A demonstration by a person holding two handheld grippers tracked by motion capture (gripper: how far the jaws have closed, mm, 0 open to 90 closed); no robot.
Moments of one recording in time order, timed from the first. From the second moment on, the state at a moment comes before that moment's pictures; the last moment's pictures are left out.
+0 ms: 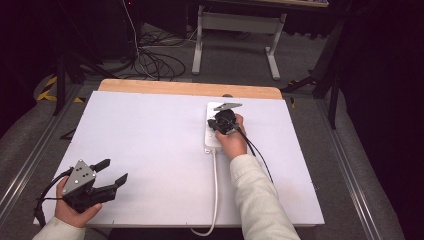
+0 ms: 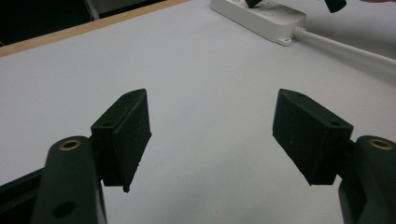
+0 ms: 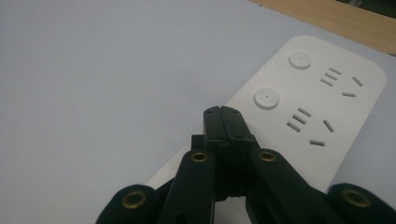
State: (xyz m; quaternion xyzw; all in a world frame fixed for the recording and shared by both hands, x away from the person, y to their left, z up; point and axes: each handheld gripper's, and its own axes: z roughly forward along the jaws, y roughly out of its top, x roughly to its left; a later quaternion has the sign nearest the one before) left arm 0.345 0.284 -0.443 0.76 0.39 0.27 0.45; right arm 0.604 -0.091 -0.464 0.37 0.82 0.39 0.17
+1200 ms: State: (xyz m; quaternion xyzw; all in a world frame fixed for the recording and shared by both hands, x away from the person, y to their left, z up) left arm 0.345 0.284 -0.442 0.76 0.39 0.27 0.45; right arm 0.584 -0.091 -0.428 0.34 0.82 0.41 0.19
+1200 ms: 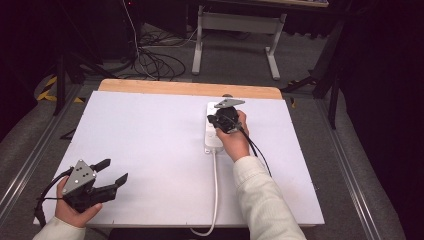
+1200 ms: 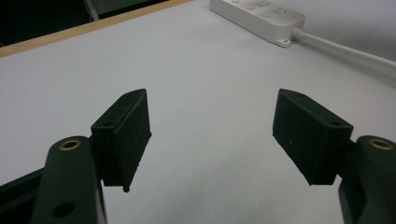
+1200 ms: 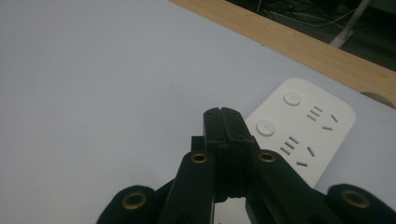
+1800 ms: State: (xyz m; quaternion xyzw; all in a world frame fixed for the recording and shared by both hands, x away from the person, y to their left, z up) left arm 0.346 0.283 -0.443 0.76 0.39 0.27 0.45; right arm 0.557 -0.110 -0.390 0.33 0.81 0.45 0.19
